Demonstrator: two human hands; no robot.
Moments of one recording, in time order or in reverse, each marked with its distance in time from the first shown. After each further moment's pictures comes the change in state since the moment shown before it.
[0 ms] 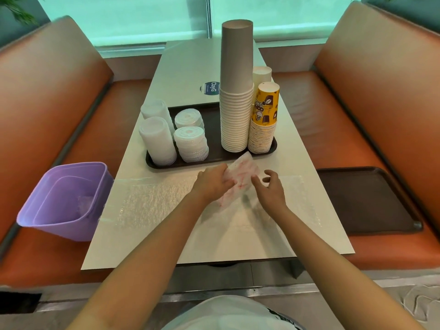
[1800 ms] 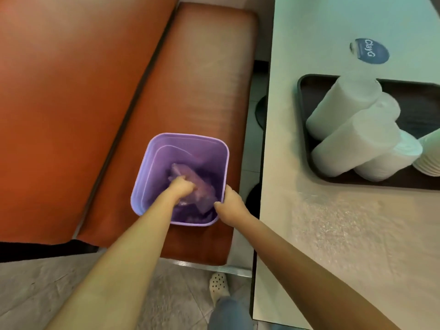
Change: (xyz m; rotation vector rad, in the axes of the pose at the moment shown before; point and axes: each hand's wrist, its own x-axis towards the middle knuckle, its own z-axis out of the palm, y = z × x) left_hand -0.025 -0.479 -0.101 -0.578 -0.171 -0.954; right_hand -0.048 -0.108 0.464 -0.351 -0.603 0.148
